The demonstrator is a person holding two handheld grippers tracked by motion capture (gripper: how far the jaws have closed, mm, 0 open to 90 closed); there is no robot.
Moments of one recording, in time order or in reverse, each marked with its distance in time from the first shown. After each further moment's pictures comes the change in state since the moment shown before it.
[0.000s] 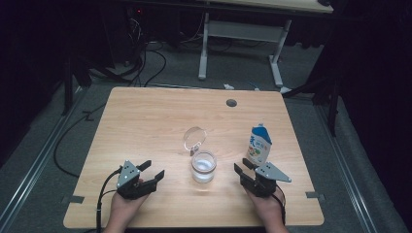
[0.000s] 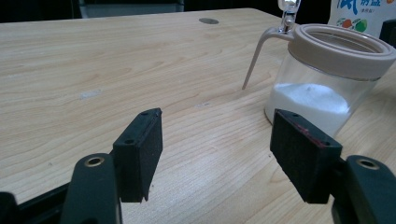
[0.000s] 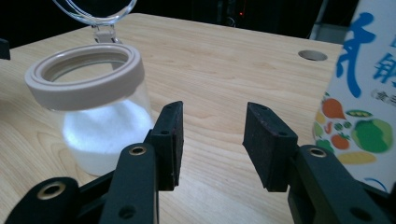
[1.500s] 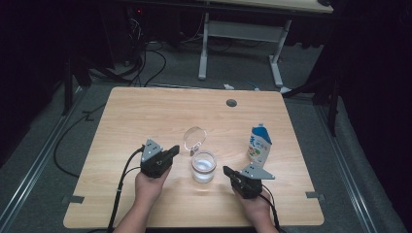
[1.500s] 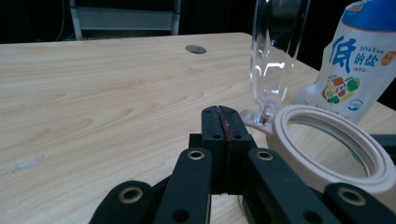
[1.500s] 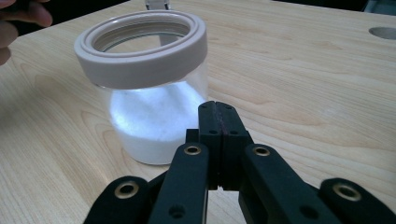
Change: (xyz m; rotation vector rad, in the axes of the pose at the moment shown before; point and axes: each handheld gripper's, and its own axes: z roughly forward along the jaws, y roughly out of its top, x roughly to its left) left arm -0.023 0.062 0.059 -0.016 -0.015 -0.076; right arm 0.025 -0.006 0.023 0.084 0.126 -0.010
